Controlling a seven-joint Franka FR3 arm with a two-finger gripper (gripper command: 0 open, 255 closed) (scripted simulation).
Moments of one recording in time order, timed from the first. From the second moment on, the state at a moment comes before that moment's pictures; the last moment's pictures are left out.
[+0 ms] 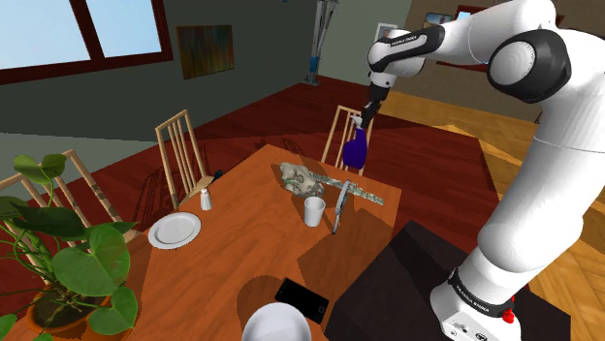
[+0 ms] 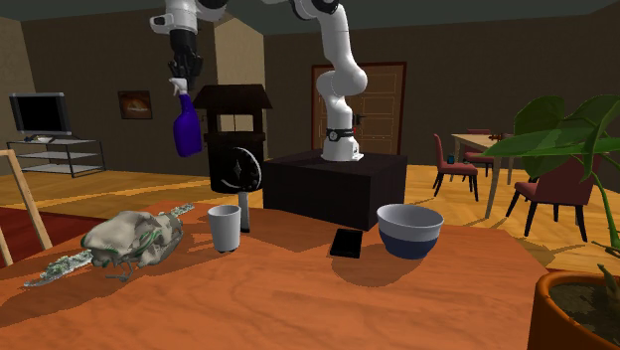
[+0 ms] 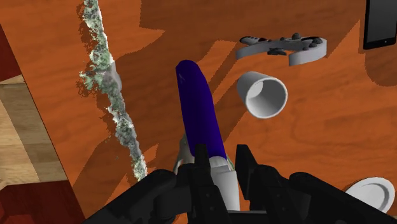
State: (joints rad) arm -0.30 0.20 -0.19 -1.76 0.16 1.98 -0.67
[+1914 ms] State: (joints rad) arm -0.31 0.37 -0.17 -1.93 0.23 2.31 -0.74
